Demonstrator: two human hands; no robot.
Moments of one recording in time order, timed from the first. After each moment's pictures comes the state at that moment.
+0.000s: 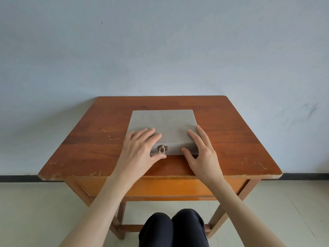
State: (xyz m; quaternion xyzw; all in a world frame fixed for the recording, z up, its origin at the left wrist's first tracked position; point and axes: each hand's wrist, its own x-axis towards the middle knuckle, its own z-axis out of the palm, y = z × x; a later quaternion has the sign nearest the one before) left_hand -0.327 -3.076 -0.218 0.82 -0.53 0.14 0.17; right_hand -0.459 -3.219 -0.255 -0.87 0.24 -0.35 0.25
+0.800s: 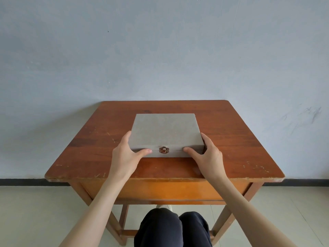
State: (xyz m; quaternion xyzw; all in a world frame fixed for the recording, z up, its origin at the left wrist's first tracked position) left_hand -0.310 -3.059 -0.227 0.85 -0.27 -0.01 0.46; right_hand -0.457 -3.225 -0.247 -0.79 0.31 -0.34 0.41
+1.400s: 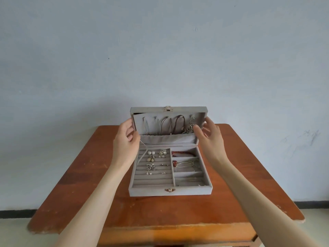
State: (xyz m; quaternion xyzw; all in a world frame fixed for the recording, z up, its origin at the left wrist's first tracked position) left_hand -0.235 -3.116 -0.169 0.72 -0.31 0.00 0.63; right_hand -0.380 -3.282 -0.171 -0.74 0.28 -0.41 0.46
